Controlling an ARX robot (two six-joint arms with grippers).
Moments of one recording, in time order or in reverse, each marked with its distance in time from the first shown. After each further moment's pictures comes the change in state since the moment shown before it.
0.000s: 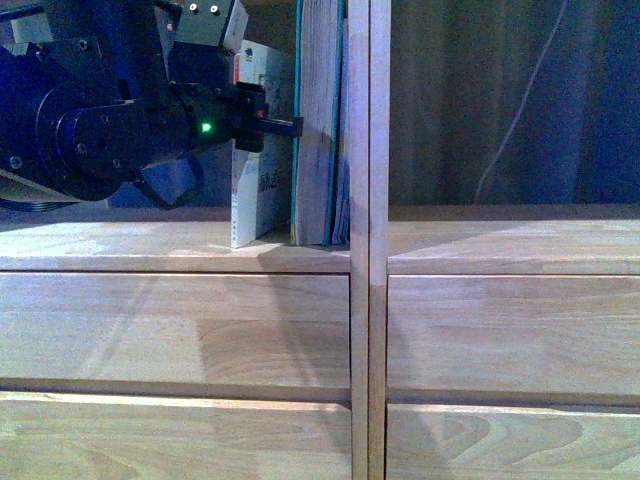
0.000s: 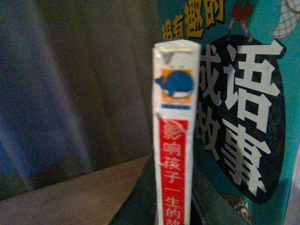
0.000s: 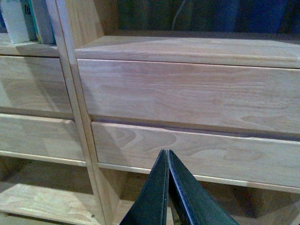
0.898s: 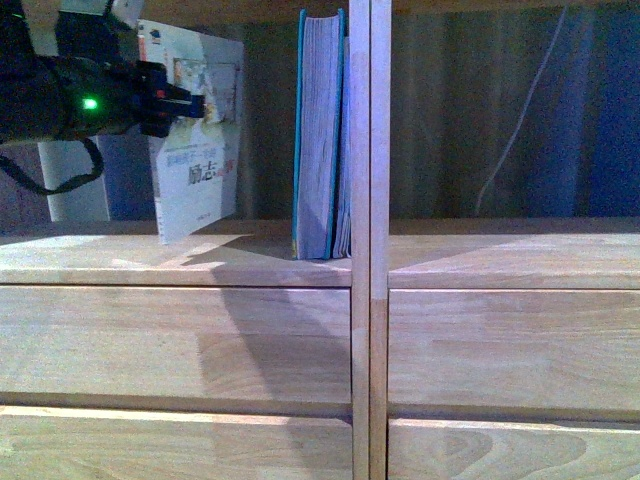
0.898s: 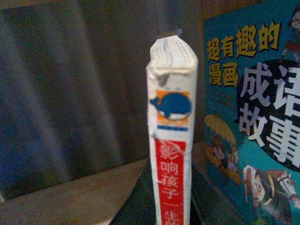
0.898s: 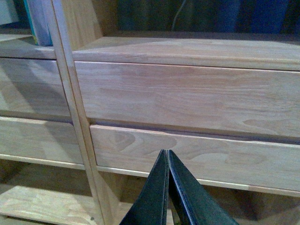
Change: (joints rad) left arm 0.130 -0.157 -0.117 -0.026 0.120 -0.021; right arm 0.000 0.116 0.000 0.102 0.000 0.001
